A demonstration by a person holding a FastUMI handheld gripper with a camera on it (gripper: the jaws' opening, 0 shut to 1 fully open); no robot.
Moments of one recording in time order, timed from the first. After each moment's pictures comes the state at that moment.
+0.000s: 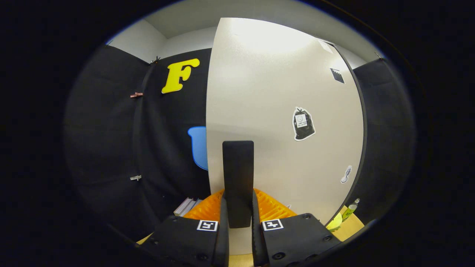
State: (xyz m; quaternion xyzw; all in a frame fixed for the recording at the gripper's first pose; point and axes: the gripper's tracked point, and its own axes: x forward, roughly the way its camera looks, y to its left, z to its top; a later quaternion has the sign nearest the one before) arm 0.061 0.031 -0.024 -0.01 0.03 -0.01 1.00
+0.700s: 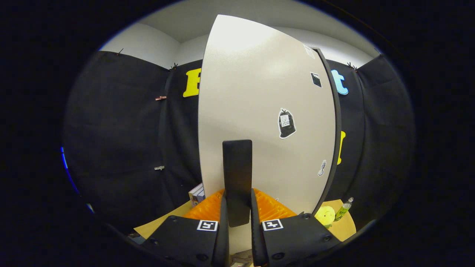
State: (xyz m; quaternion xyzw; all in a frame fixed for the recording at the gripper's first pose) arm -0.056 -0.033 -0.016 0.00 0.04 0.09 1.00
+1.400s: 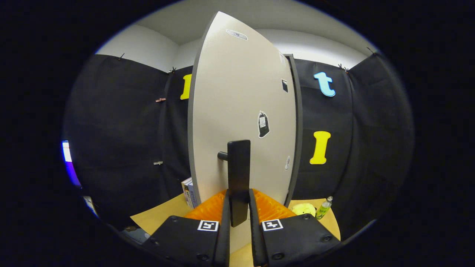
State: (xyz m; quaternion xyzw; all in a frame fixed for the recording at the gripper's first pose) arm -0.120 -0.143 -0.007 -0.01 0.04 0.07 1.00
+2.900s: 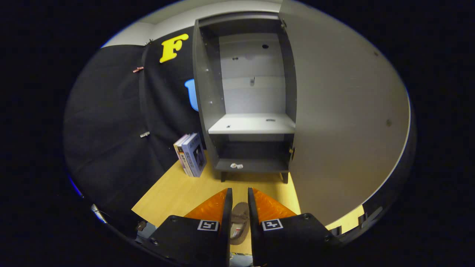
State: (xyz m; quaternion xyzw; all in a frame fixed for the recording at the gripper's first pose) arm -0.122 -0.084 -0.194 0.03 0.25 -0.01 0.97
